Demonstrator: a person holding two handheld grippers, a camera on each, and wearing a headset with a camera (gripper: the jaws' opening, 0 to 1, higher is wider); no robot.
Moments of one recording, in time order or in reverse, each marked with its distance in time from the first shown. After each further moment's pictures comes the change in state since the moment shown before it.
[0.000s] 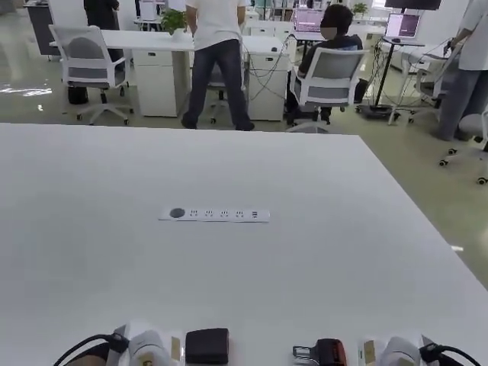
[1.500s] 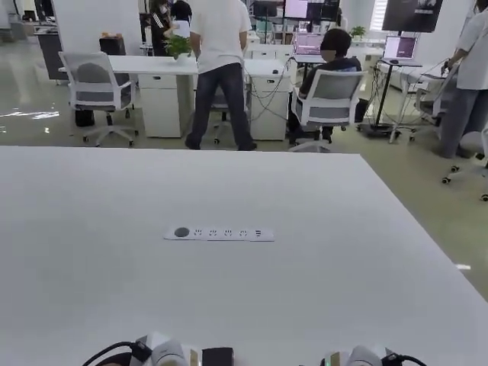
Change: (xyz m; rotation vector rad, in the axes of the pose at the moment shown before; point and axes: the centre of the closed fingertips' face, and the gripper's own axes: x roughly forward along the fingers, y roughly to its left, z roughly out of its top) left arm 0.003 -0.004 0.004 0.007 0.048 -0.033; right arm 0.027 0.019 0.062 0.015 -0.073 0.031
